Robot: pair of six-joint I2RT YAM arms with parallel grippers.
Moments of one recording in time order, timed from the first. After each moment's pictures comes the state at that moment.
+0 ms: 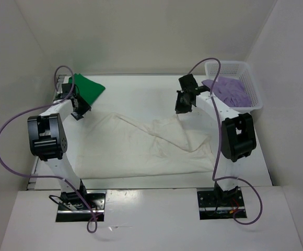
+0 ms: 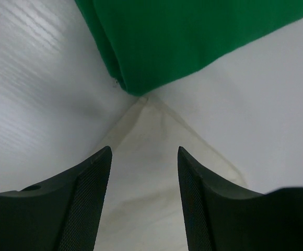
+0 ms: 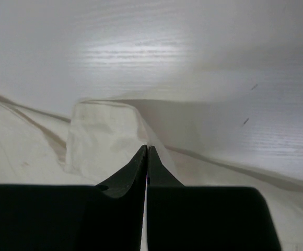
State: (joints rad) left arm 0.18 1.86 1.27 -0.37 -0.02 -0.63; right arm 0.34 1.84 1.46 -0.64 0.00 0.49
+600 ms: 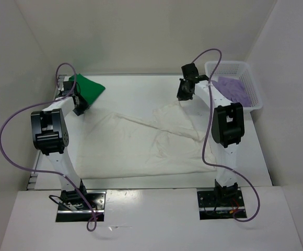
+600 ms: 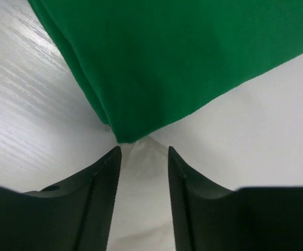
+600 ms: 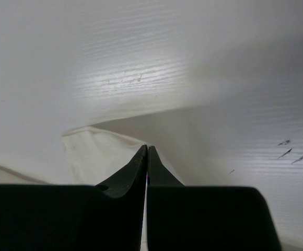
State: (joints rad) left arm 0.18 1.98 1.38 -0.33 -0.06 -0.60; right arm 0.25 2.12 1.82 -0.65 0.03 0.47
